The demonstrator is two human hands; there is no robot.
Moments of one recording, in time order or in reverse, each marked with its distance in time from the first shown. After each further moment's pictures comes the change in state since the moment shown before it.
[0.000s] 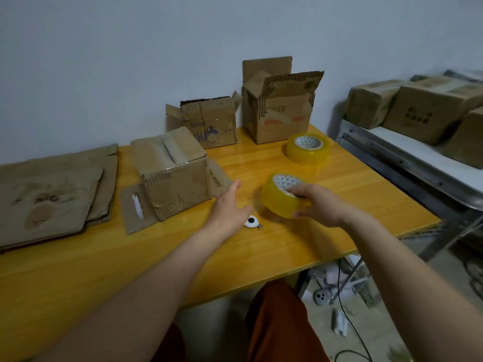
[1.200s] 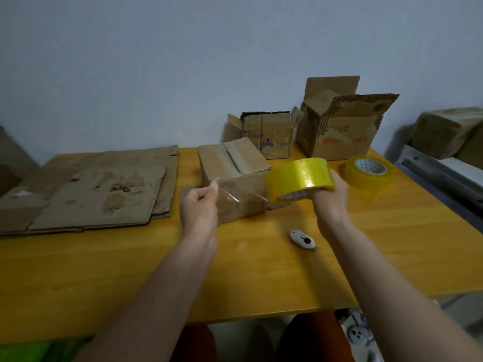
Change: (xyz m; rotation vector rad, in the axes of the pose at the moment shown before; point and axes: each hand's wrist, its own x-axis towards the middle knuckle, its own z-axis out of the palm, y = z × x) left_hand -0.050 -0.019 -0.121 -0.755 0.695 -0.393; right_hand 0.070 -0.106 0.043 0.965 0.589 0.129
